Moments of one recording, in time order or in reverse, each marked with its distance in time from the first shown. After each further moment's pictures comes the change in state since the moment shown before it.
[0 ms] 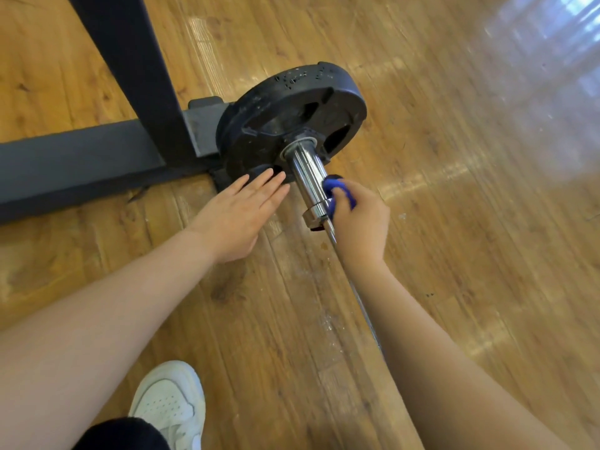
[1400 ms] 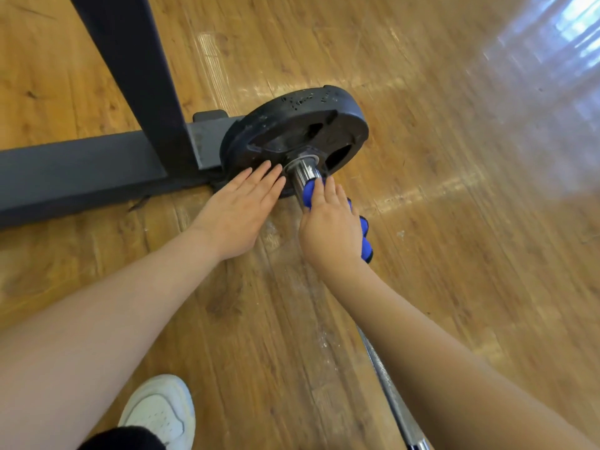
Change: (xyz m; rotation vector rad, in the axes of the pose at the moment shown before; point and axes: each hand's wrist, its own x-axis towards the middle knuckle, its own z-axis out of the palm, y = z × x) left_hand 0.017 -0.007 -0.008 0.139 0.059 -0.103; right_hand 0.011 -0.031 0.014 -0.727 -0.428 -0.118
